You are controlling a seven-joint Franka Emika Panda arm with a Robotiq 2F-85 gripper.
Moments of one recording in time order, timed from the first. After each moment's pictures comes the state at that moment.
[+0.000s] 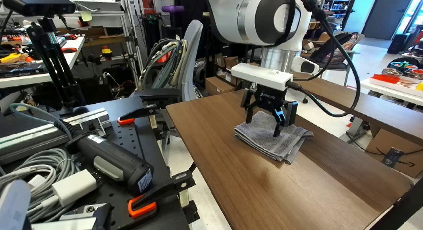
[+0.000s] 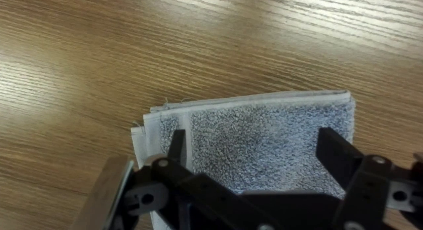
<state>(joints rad) 0.02 0.82 -0.02 -1.72 -0.16 2.39 -0.14</state>
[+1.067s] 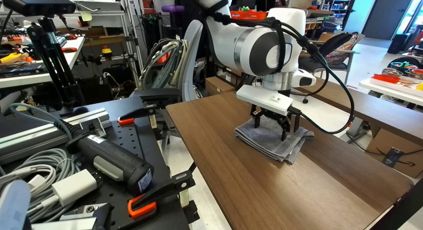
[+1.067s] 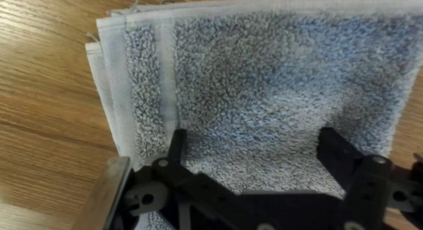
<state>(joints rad) -0.02 0.97 0.03 -1.65 -0.17 2.70 -0.20</state>
